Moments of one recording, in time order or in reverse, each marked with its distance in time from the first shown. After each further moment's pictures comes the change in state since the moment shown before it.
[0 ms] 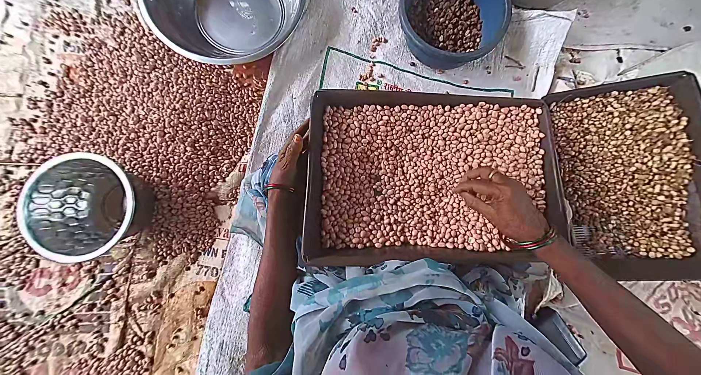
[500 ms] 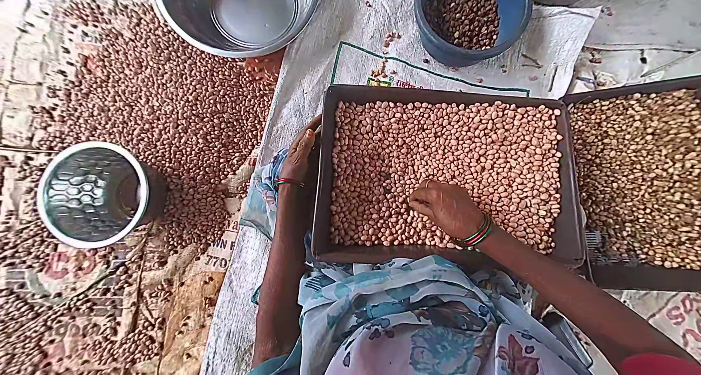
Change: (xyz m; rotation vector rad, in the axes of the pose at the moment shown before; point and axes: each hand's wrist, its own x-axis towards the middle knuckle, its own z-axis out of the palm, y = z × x) left_hand -0.001 0.002 0.003 -0.072 0.025 -0.006; right_hand 0.044 -0.055 0.060 -0.079 -0.380 0.080
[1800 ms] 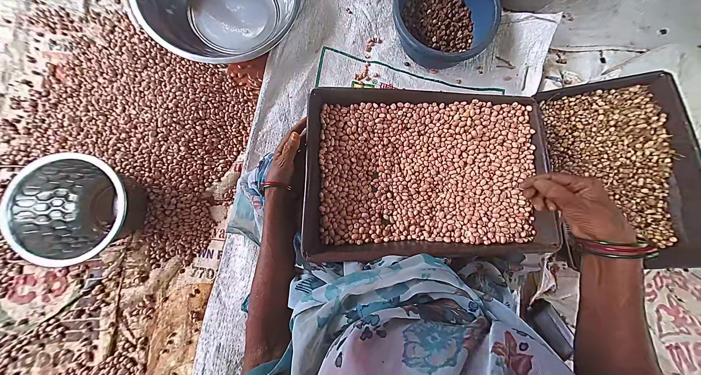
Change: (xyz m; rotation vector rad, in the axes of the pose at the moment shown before) left_hand 0.001 -0.003 -0.001 -0.013 0.002 0.015; right_hand -0.127 0.095 -0.076 0.674 0.541 0.346
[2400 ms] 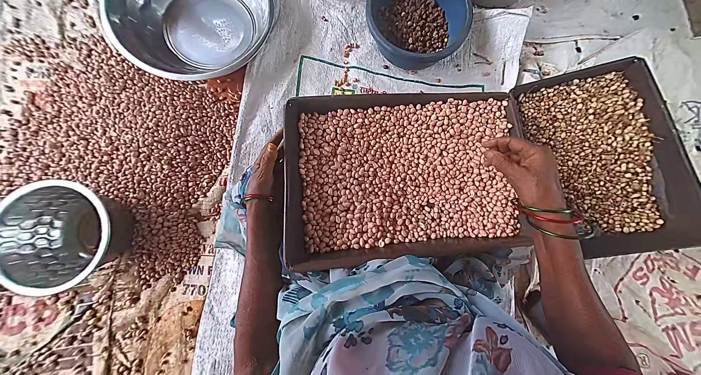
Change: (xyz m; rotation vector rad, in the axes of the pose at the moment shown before) left_hand -0.003 0.004 0.004 0.074 0.033 -0.040; right_hand 0.033 -0.016 0.038 -0.267 0.094 -0.051
